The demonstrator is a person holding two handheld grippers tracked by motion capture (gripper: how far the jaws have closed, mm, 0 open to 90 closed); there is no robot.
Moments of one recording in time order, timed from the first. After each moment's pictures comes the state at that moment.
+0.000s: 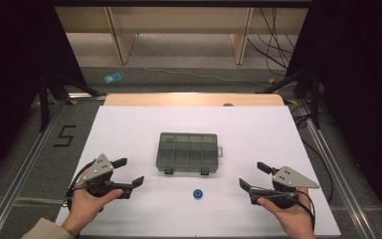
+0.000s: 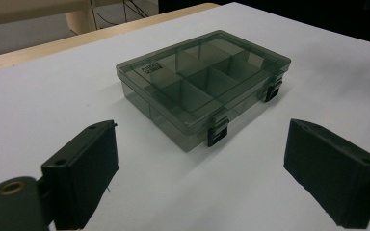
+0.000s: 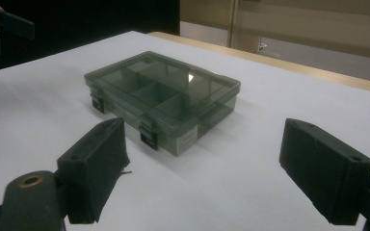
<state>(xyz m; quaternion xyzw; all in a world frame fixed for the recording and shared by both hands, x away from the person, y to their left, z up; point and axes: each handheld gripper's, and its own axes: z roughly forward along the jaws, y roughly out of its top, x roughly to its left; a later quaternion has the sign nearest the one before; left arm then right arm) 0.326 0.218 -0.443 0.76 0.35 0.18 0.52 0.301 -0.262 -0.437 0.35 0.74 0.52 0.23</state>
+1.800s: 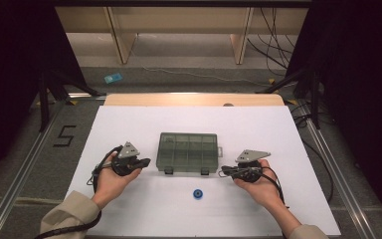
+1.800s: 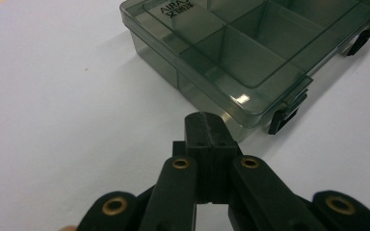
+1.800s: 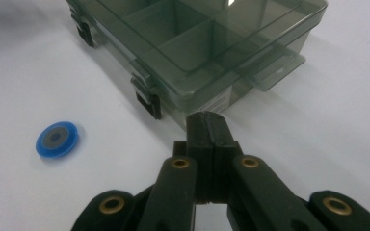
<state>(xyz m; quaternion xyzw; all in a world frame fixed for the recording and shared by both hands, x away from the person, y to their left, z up) 0.393 0.185 -0.469 0.83 0.35 0.17 0.39 0.380 -0.212 -0.475 0.33 0.84 0.41 0.12</state>
